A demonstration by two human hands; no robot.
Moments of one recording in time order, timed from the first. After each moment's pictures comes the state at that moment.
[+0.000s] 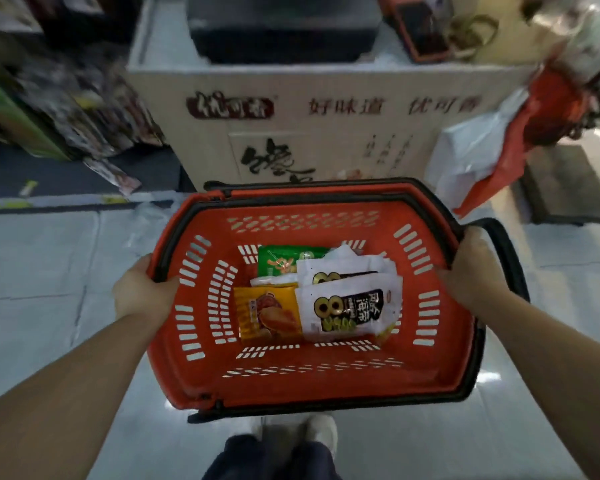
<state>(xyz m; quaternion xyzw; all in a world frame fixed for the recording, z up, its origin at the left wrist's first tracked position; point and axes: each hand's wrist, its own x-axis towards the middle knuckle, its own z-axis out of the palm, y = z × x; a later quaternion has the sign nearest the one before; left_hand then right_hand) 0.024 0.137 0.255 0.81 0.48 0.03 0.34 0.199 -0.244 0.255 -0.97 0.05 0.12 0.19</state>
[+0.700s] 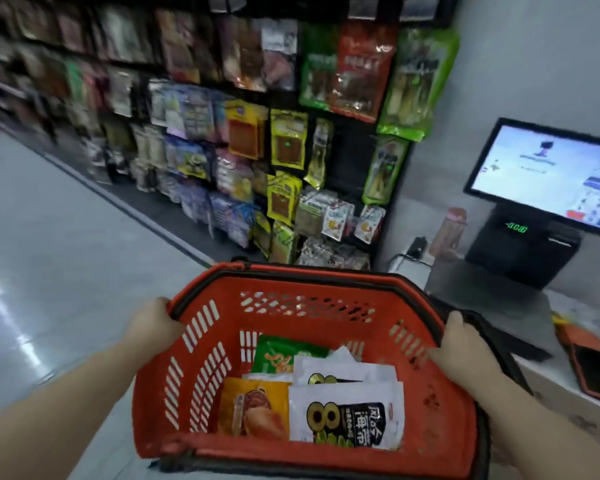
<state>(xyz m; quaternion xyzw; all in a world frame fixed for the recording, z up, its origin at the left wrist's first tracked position) -0.256 0.316 0.526 0.71 0.64 0.15 0.26 0.119 0.055 0.549 -0.94 -0.33 0.06 0.11</state>
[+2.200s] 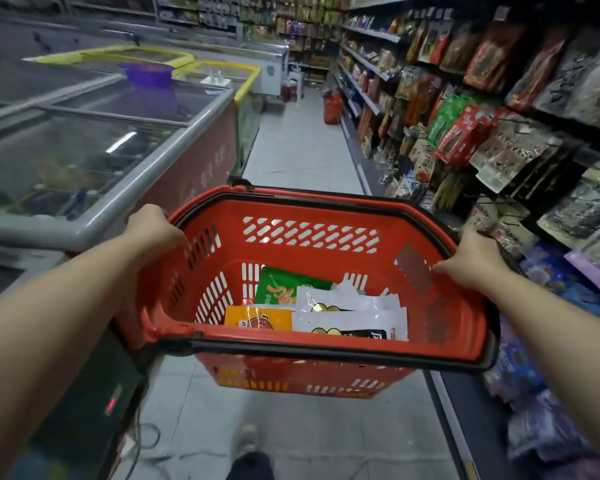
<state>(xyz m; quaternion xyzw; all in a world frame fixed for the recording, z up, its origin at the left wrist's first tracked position) -0.831 1.105 0.606 0.33 0.88 0.30 0.15 -0.404 1.272 0.627 -0.68 -0.71 0.13 0.13</state>
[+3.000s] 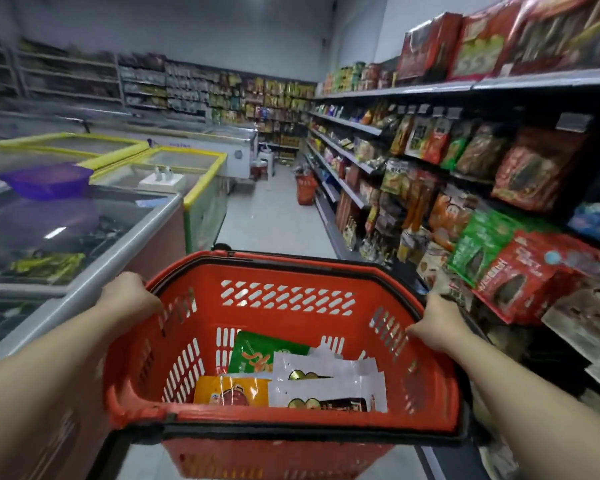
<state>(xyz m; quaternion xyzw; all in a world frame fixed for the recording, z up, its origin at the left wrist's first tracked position) -1.133 1.802 0.651 0.34 0.87 0.31 0.14 -0.716 1.958 0.655 -0.69 -0.69 0.16 0.12</state>
